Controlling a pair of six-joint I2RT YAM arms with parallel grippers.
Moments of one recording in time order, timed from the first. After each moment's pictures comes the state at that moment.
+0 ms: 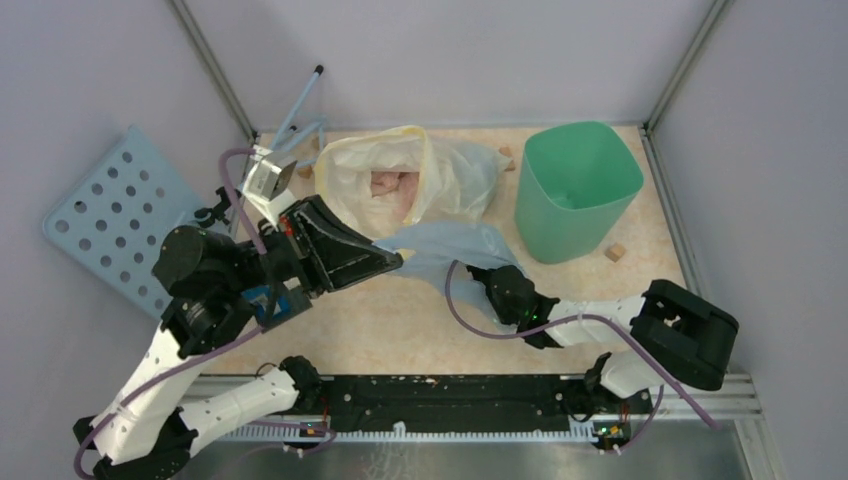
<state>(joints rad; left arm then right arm) -0.81 0.79 1.27 -0.03 0.65 -0.95 1.01 1.41 0.44 0.81 0.65 -0.09</state>
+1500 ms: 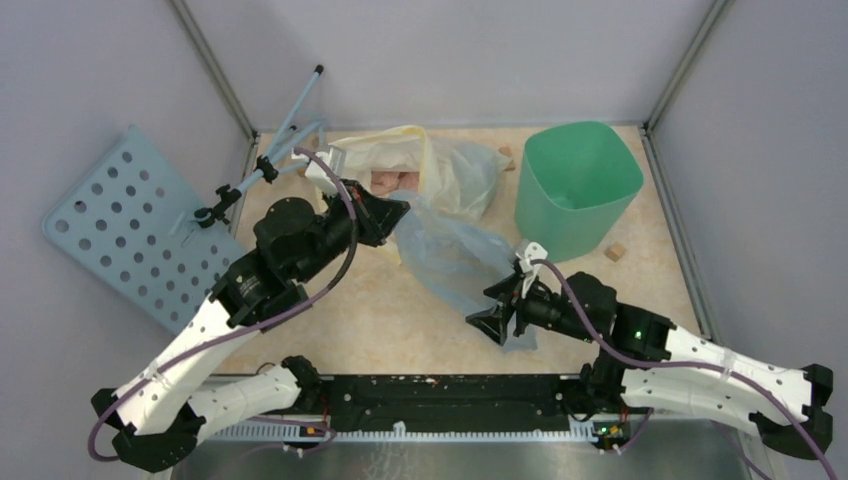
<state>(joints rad) -0.81 0.88 1.20 -0.37 -0.10 -0.59 1.14 0.63 0.62 -0.23 0.05 0.27</state>
